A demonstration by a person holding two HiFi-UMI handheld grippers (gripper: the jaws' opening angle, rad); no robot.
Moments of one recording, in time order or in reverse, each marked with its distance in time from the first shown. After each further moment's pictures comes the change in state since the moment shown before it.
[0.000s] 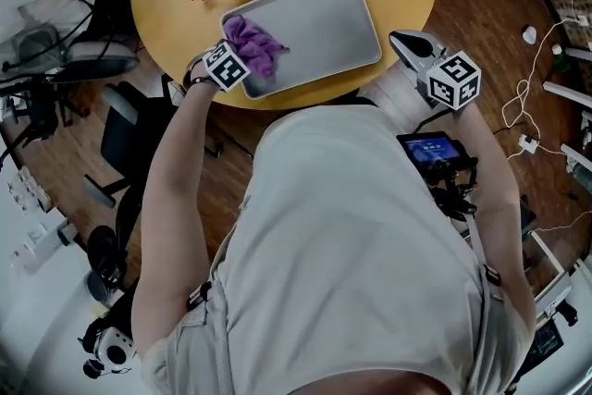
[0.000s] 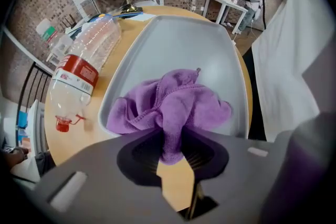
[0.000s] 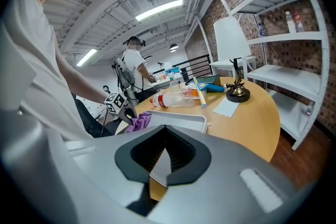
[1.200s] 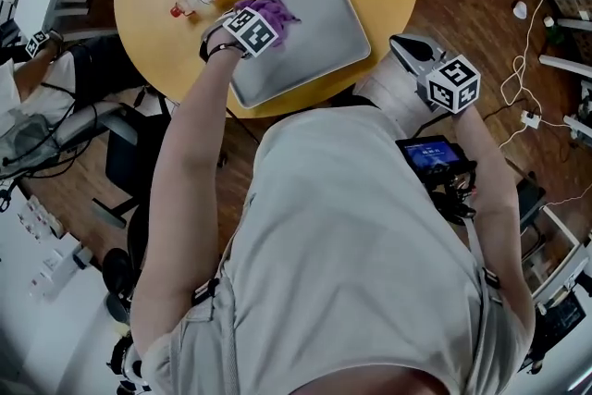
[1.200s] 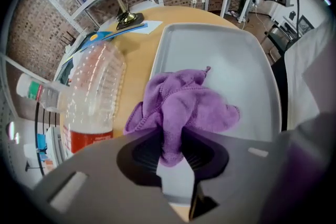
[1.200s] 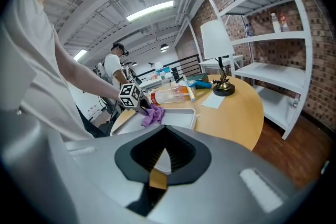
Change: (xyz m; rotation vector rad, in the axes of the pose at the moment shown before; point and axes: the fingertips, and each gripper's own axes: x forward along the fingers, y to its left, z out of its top) left arm 0.027 0.071 0.114 0.081 0.060 0.133; right arm -0.020 -0.019 -0.025 0.066 -0.001 -0.097
